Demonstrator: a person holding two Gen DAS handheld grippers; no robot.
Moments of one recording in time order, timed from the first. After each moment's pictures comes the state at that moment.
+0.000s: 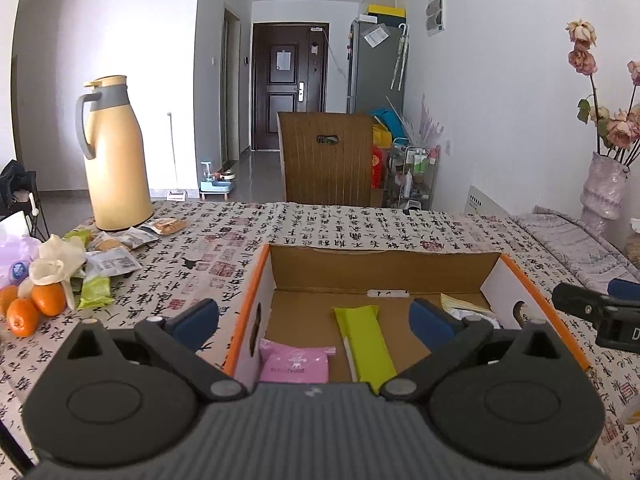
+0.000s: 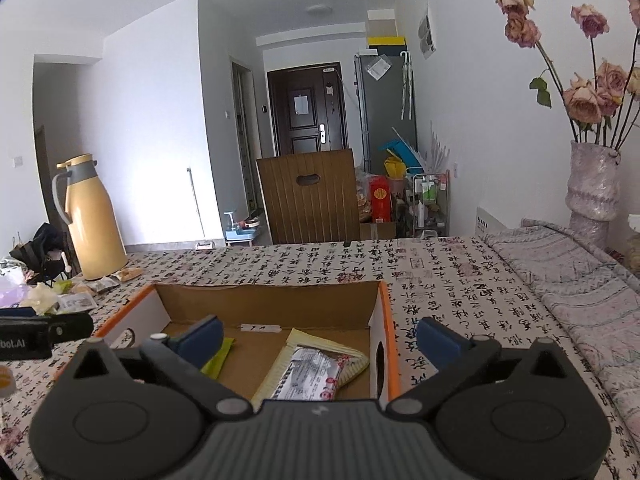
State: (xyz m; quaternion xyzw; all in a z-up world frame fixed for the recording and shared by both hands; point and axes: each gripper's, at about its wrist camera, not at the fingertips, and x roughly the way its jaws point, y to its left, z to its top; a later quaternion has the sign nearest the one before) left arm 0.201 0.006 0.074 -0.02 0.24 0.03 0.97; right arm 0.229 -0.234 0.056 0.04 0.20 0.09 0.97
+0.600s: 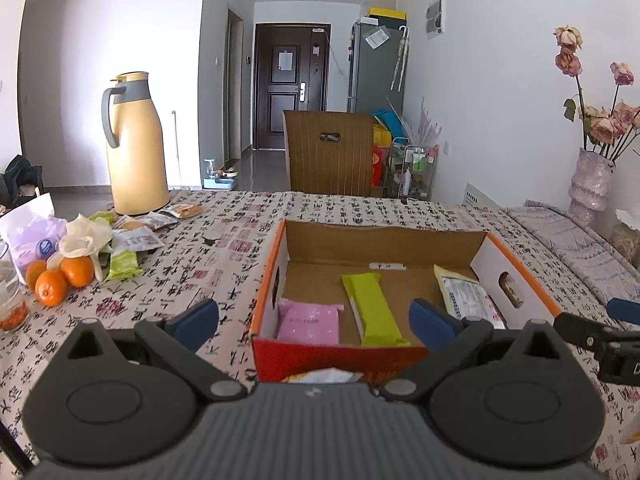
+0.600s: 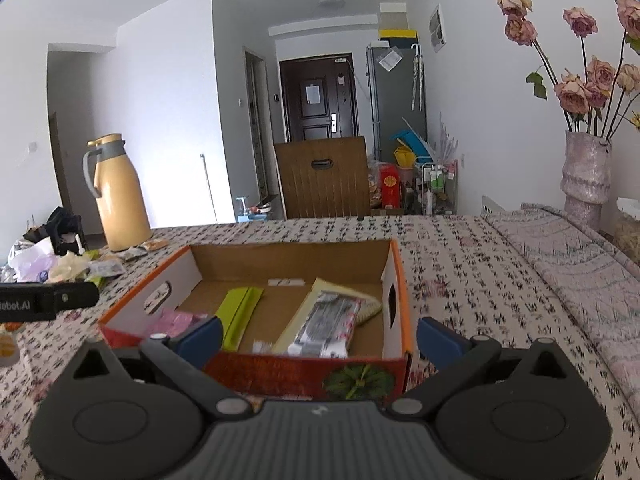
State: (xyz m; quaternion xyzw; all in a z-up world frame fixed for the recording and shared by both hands) left arm 0.136 0.016 0.069 -0.02 0.24 0.03 0.97; right arm 0.153 -0.226 0.045 0.03 0.22 0.11 0.97
